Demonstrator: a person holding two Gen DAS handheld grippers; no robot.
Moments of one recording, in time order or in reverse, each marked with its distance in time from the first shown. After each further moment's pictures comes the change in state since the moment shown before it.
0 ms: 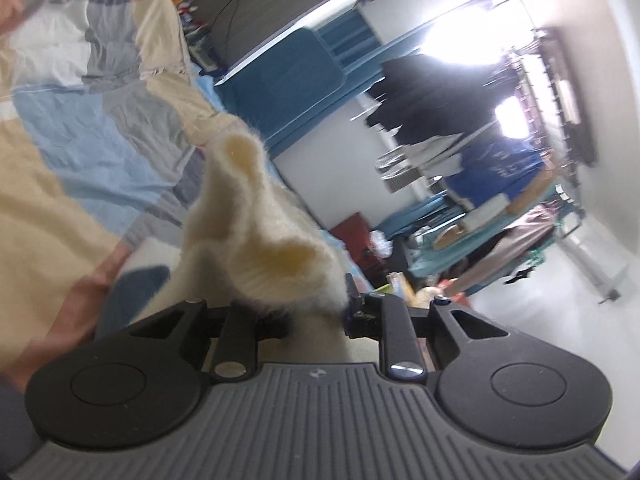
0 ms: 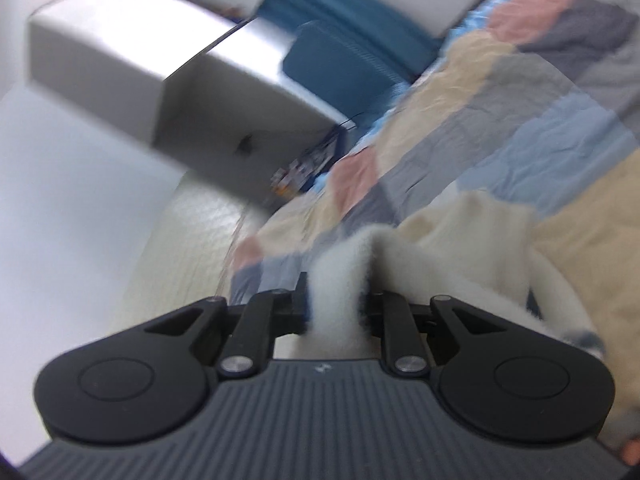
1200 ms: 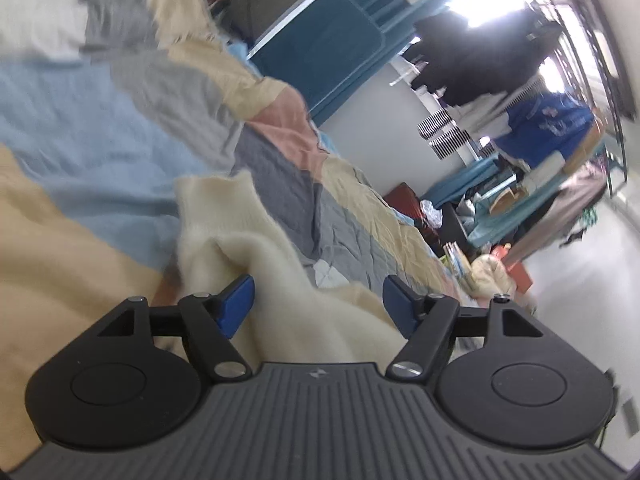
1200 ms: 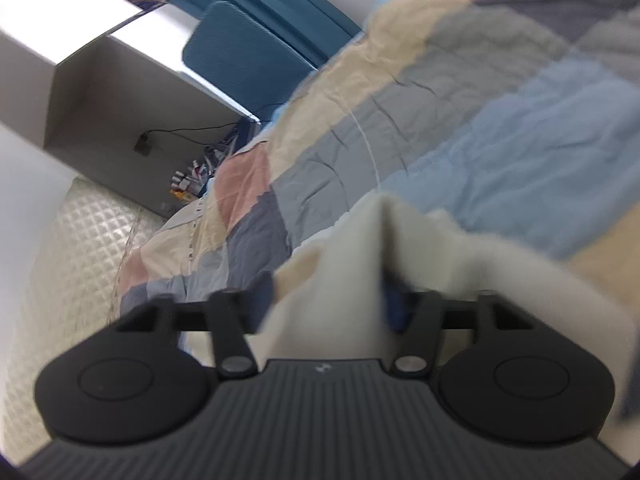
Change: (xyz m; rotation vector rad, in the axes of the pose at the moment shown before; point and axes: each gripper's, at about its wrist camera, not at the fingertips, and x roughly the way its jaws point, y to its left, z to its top) left arm 0.121 0.101 0.010 0.120 0.075 0.097; right arm 0.111 -0.047 0.000 -0.140 0.024 -0.223
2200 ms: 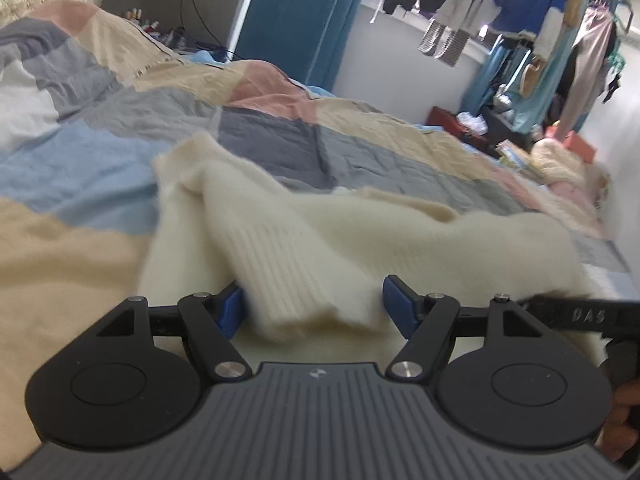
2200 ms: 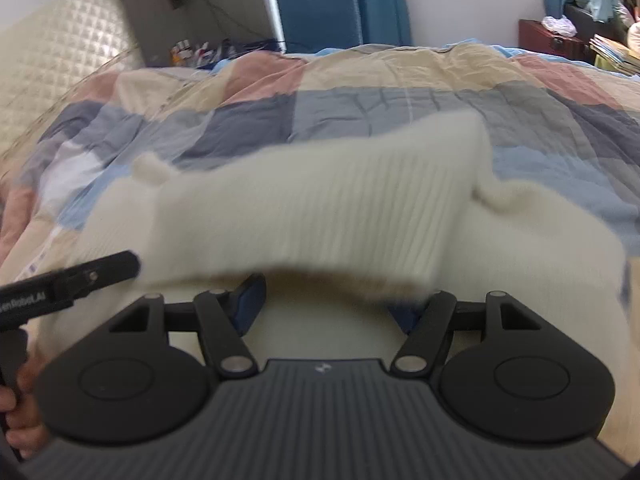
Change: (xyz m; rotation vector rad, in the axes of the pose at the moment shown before) left arm 0.021 -0.063 -0.070 0.424 0.083 0.239; right arm 0.019 0.055 -0.082 -0.564 0.057 -0.264
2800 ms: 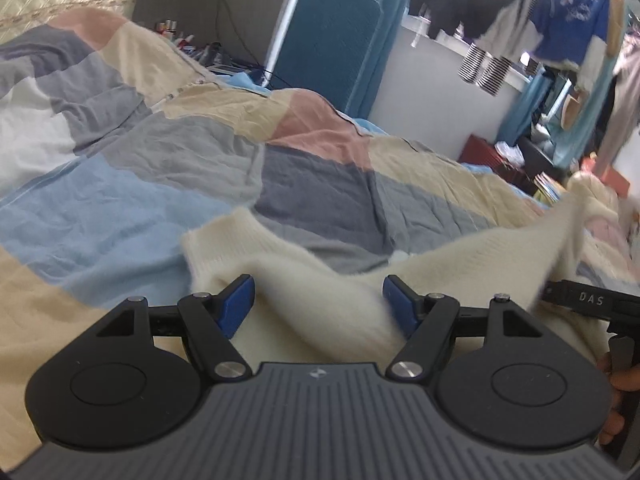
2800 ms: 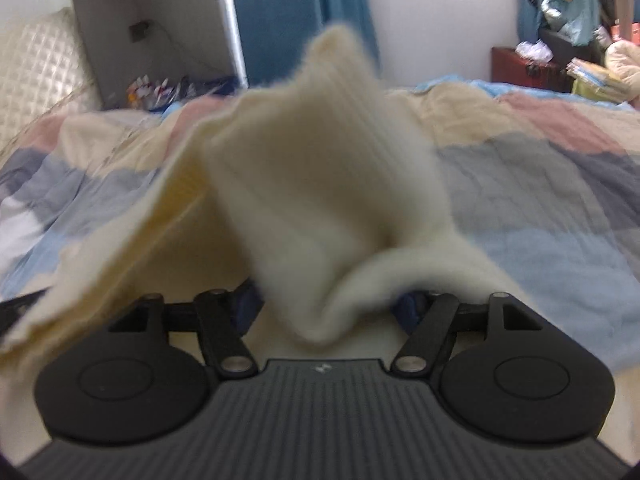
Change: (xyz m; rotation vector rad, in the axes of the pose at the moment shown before) left arm 0.047 0.043 0.058 -0.085 -0.061 0.090; right arm 0.065 -0.018 0.060 0.039 -0.153 -0.106
